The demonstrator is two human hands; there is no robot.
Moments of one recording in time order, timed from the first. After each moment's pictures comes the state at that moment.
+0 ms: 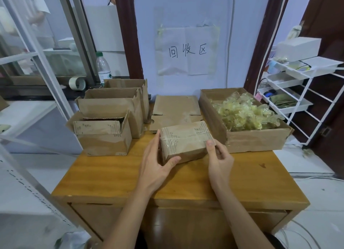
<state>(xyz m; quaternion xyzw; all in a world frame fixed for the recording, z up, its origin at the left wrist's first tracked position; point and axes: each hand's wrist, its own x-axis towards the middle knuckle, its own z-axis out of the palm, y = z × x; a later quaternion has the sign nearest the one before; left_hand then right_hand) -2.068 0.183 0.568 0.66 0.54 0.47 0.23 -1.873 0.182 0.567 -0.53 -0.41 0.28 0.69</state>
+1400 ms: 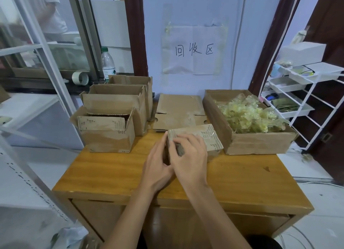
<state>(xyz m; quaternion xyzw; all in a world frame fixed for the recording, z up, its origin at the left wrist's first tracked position) -2.068 0.187 0.565 0.66 0.53 0.46 0.26 -1.957 0.180 0.594 -0.56 -0.64 -0.03 0.53</state>
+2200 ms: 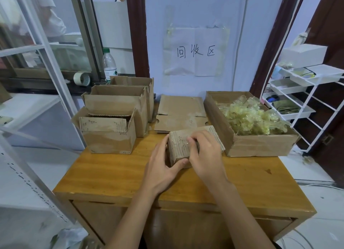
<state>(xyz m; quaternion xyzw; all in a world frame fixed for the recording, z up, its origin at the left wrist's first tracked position) -2.068 0.190 0.562 0.67 0.53 0.46 0.25 -1.910 0.190 0.611 -0.52 -0.70 0.00 0.49</state>
